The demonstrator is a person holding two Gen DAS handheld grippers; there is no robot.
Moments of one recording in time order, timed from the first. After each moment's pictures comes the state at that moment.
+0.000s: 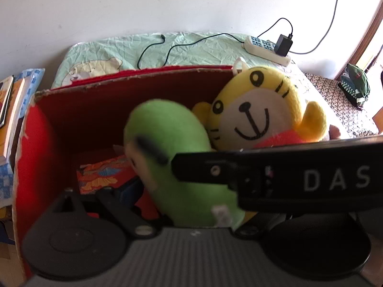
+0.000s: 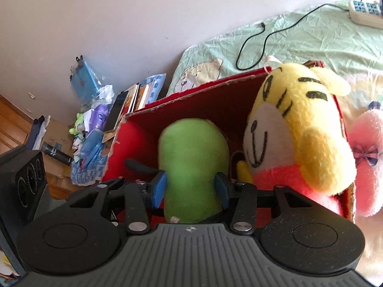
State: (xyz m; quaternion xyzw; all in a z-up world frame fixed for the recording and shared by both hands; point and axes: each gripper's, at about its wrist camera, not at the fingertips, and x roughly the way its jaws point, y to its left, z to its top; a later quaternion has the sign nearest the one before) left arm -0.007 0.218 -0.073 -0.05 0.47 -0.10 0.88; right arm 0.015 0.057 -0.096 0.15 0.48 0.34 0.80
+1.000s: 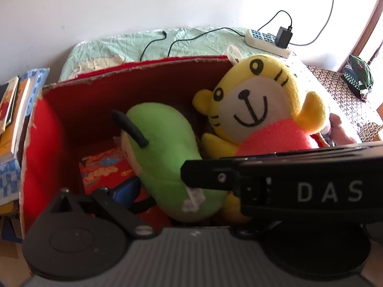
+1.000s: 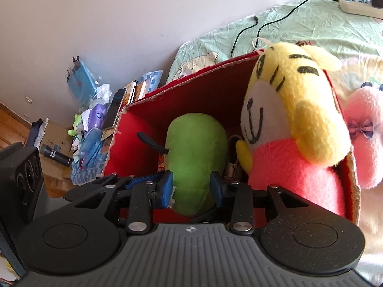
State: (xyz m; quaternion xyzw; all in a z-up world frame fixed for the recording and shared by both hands) left arm -0.019 0.214 -0.073 -0.03 0.48 -0.09 0.87; right arm -0.001 0.054 -0.097 0.16 0.49 0.33 0.79
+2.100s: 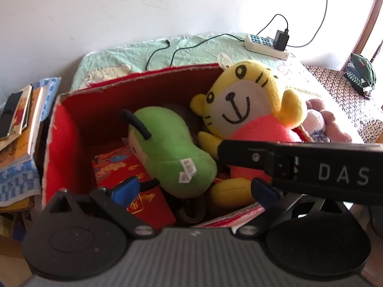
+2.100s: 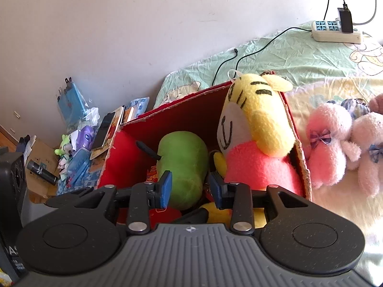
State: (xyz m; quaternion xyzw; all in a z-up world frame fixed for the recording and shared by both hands) left arm -0.049 0.202 -0.047 -0.01 0.46 -0.06 0.89; right arm -0.032 0.028 -0.077 0.16 0.43 0.28 0.85
